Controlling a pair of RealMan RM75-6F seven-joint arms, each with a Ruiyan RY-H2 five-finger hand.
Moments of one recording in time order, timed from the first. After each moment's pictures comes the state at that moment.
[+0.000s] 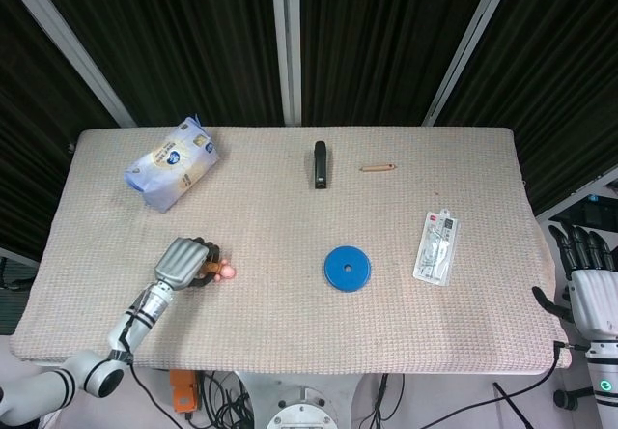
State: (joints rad) left arm -0.58 -1.60 -0.05 -1.19 1.47 1.00 0.05; right arm 0.08 -1.09 0.10 -1.60 -1.49 1.51 0.00
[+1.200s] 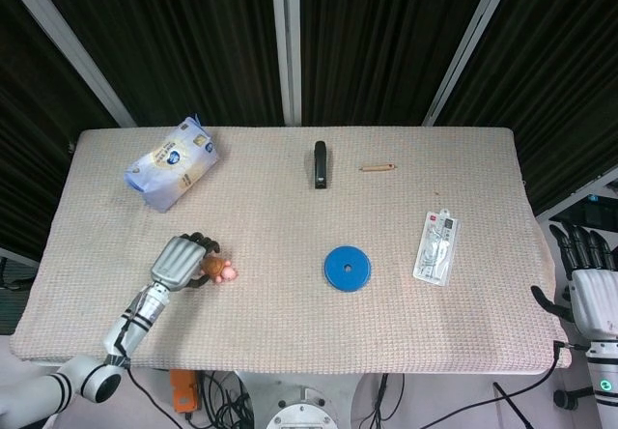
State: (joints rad) left arm -0.56 -1.59 -0.05 -1.22 1.47 1.07 0.12; right arm 0.08 -1.09 0.10 -1.60 -1.48 1.51 0.01
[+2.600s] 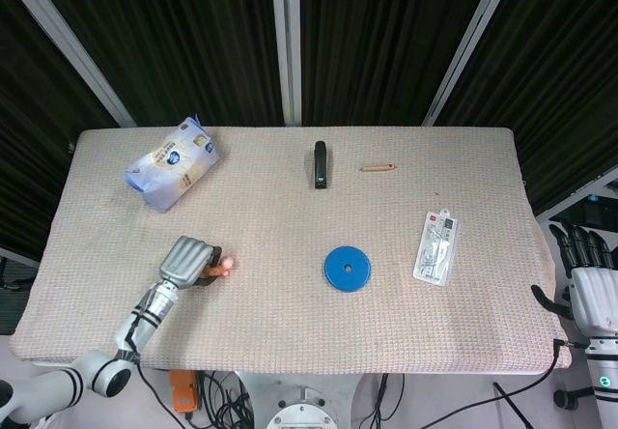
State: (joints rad) left arm -0.59 -1.63 -0.05 -1.19 1.42 1.02 0.11; right arm 0.09 -1.10 0.10 -1.57 -1.47 1.48 0.03
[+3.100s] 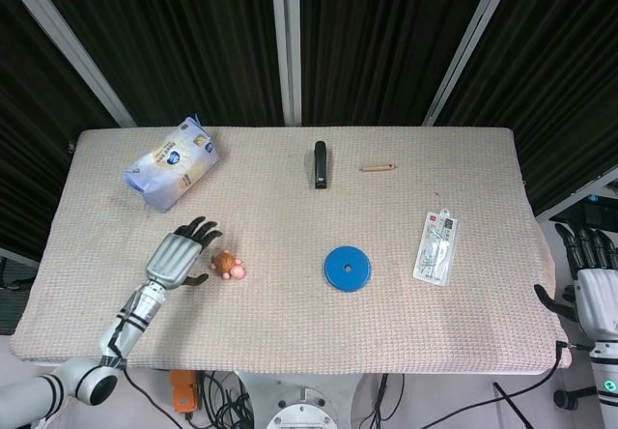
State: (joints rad) left arm -0.55 -1.50 -0.06 -1.36 1.42 1.10 0.17; right arm 0.07 -1.08 0.11 -1.60 -1.49 1.53 0.05
